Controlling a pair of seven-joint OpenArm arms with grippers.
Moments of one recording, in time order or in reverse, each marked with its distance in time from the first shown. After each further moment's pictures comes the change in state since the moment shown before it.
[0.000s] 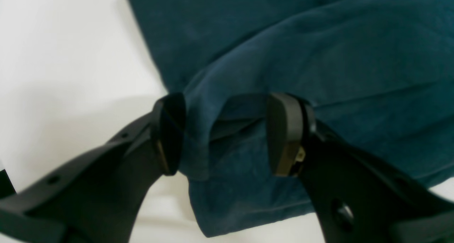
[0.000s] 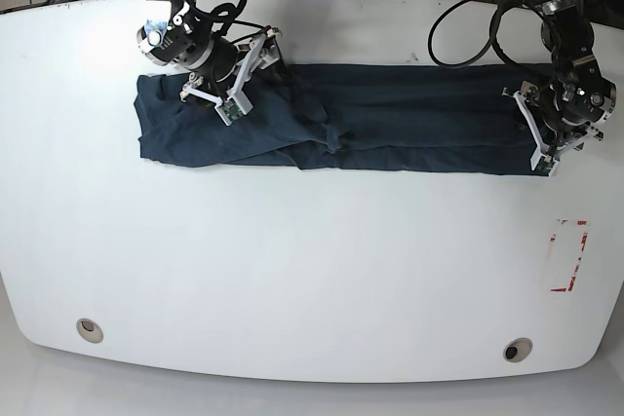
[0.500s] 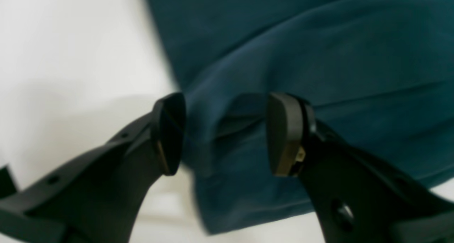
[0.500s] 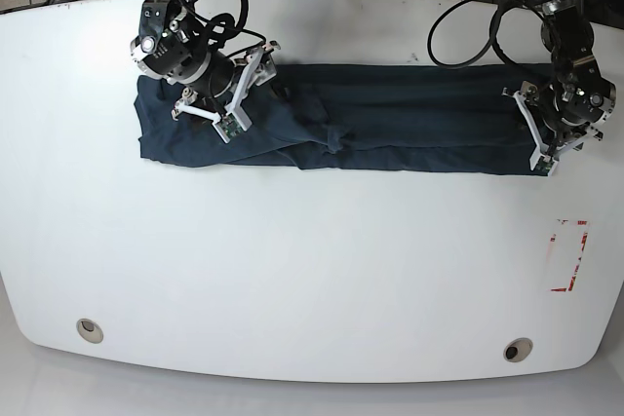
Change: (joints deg) left arm 0.0 0.2 0.2 0.0 -0.2 0.1 0.1; right arm 2.2 -2.1 0.2 8.7 0.1 0.1 -8.9
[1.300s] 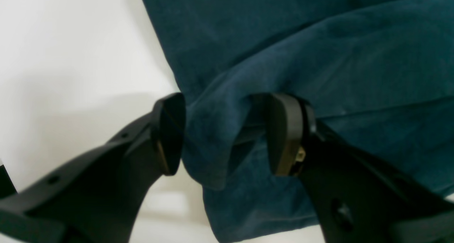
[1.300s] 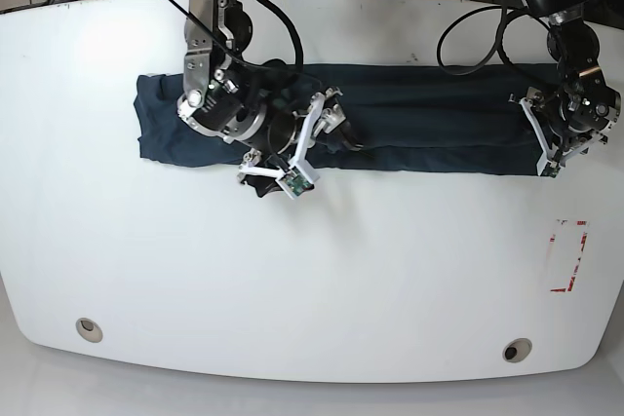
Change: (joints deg) left arm -2.7 -1.8 -0.2 -4.4 0.5 -0.1 0.1; right arm 13.1 -6.1 -9.5 -4.3 0.5 -0.2 1.8
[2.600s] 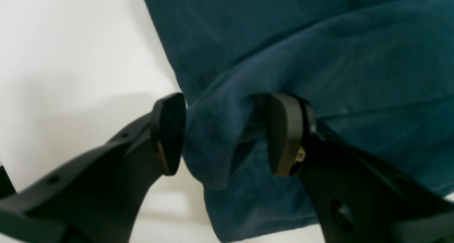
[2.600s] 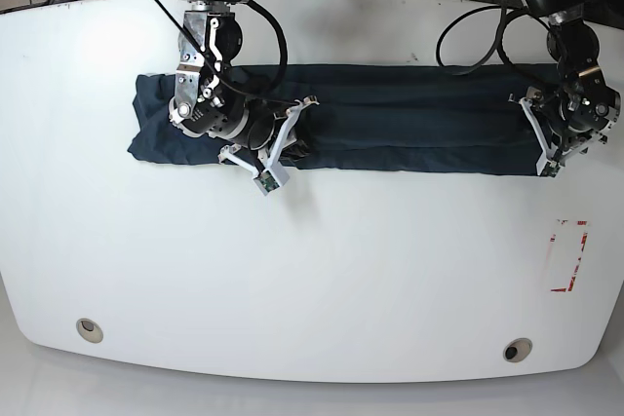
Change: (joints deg) left arm 0.0 0.0 0.0 0.0 0.0 0.0 0.0; right arm 2.9 -0.7 8.1 -15.0 -0.2 0.0 -0.2
